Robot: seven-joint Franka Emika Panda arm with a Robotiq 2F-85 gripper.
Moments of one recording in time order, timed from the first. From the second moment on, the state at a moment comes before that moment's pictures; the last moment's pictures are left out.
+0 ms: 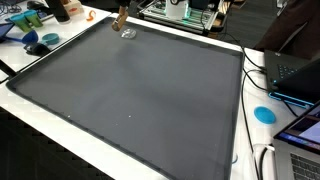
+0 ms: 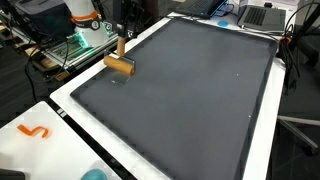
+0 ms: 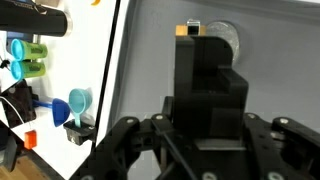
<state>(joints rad) -0.05 -0.25 0.08 -2.55 -0.65 2.16 0.19</state>
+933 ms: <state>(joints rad) -0.07 -0.30 -0.07 -2.52 -0.53 2.18 -0.09</state>
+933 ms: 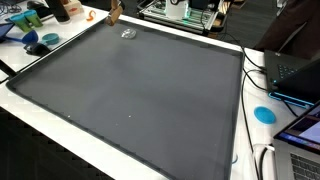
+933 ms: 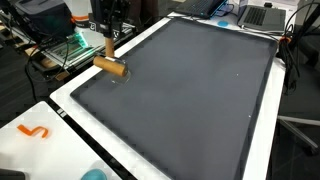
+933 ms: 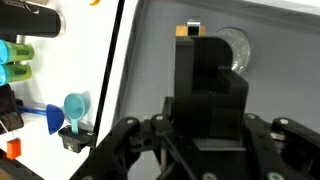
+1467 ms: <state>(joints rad) -0.09 -0.37 -0.25 -2.51 -0.28 2.18 -0.48</state>
